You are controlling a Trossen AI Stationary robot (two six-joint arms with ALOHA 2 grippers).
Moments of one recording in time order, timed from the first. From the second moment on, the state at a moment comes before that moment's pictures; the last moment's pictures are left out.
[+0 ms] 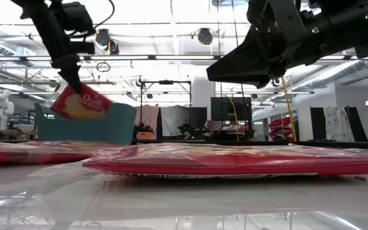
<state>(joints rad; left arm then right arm) 0.80 0.99 0.85 -0.83 -0.10 0.39 0.37 1.63 0.57 0.75 0.50 0.22</state>
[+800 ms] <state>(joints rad) 0.85 1.13 0.85 -0.76 -0.46 0.26 0.37 1.63 0.57 0.75 0.50 0.22</state>
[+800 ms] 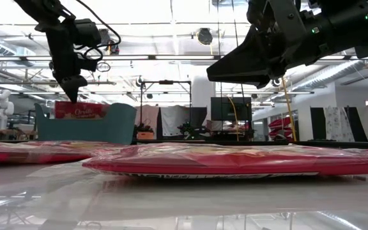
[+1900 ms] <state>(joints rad) 0.80 1.21 0.85 -0.69 -0.27 0.21 0.36 1.63 0.57 0.75 0.50 0.22</state>
